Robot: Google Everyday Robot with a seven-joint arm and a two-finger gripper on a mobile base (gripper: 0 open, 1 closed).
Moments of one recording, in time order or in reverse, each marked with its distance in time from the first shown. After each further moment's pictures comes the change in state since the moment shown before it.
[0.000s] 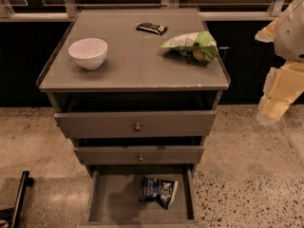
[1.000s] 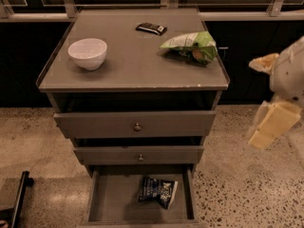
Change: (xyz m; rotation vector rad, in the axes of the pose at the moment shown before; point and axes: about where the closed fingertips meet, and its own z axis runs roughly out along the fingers) arm 0.002 0.033 0.037 -0.006 -0.167 0.057
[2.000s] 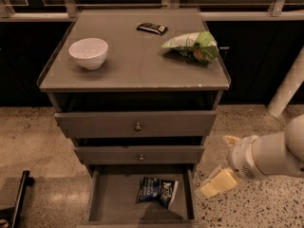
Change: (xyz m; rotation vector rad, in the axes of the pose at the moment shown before) arm 0.065 0.074 0.191 -0.096 -0.190 0.389
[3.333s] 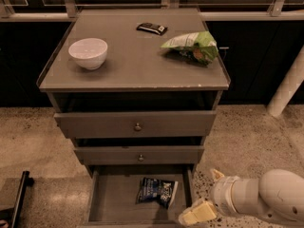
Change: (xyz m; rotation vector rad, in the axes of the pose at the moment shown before) arm 0.067 0.041 0.102 -0.015 -0.073 0.155
